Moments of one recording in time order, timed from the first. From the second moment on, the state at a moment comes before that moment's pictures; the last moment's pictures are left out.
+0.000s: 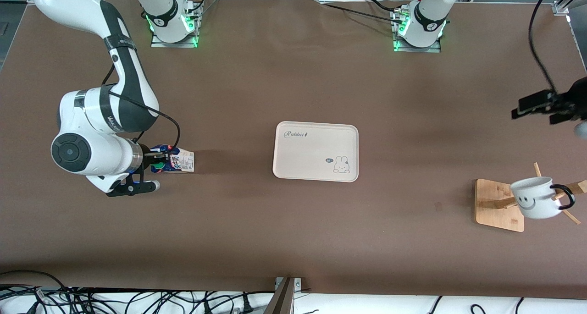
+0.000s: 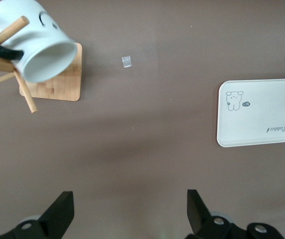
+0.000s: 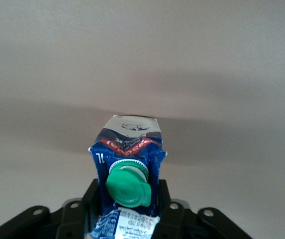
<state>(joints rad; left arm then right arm) -0.05 0.23 0.18 -1.25 -0.16 1.37 0.17 0.23 0.56 -0.05 -1.41 0.03 1.74 0.04</state>
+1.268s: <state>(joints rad) 0.00 0.14 0.06 -1.37 -0.08 1.47 0.18 0.23 0.45 -0.05 -1.42 0.03 1.73 0.04</state>
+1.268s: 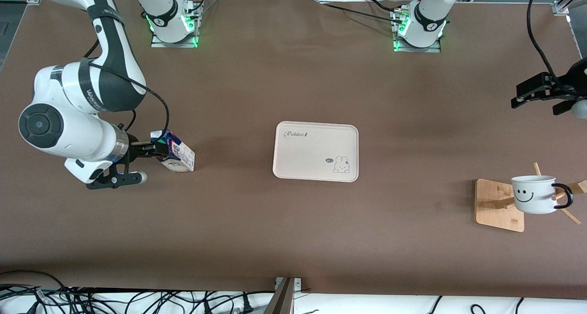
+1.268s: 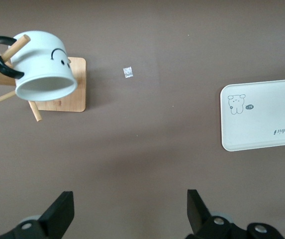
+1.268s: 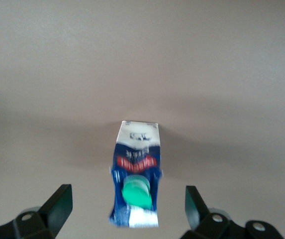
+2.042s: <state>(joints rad) -0.07 0.13 0.12 -1.42 -0.04 1.47 0.15 0.22 0.21 -0.12 -1.46 0.07 1.58 -0.02</state>
